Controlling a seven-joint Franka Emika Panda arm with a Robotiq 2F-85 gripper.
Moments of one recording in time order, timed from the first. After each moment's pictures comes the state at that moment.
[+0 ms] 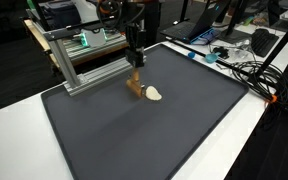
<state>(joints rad) -0.10 0.02 -0.01 -2.36 -0.23 2.59 -1.24</state>
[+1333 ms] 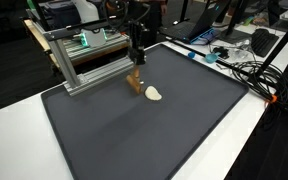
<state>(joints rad) -0.05 0.03 0.00 -2.31 -0.27 2.46 -1.12</state>
